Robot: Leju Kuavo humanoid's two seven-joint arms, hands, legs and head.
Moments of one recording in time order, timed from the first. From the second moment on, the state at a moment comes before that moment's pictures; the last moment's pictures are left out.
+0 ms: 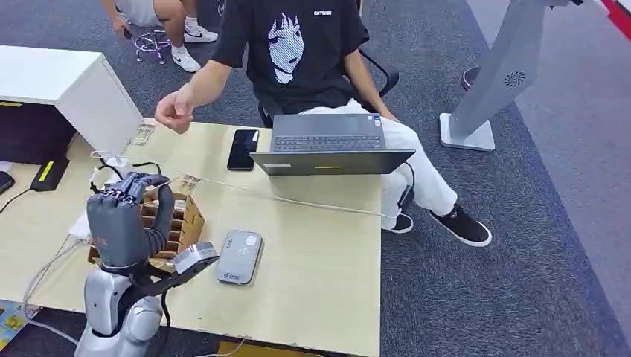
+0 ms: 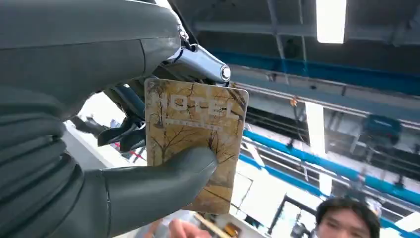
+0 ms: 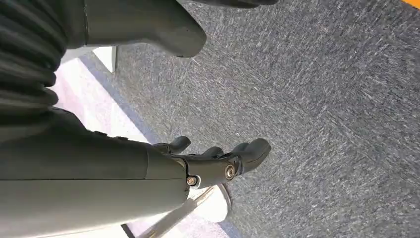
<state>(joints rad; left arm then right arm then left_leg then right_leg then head) -0.07 0.07 -0.15 -1.73 -1.11 0.70 -0.22 -0.08 0.08 0.97 -0.14 -0.12 -0.54 0.18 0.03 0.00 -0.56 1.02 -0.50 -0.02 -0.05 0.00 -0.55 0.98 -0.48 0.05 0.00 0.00</state>
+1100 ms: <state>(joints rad) -0.10 0.18 0.30 -1.37 -1.11 0.70 -0.18 -0.07 0.08 0.97 -0.14 -0.15 -0.54 0.15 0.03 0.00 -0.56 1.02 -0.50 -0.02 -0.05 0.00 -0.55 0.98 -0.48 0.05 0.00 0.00</state>
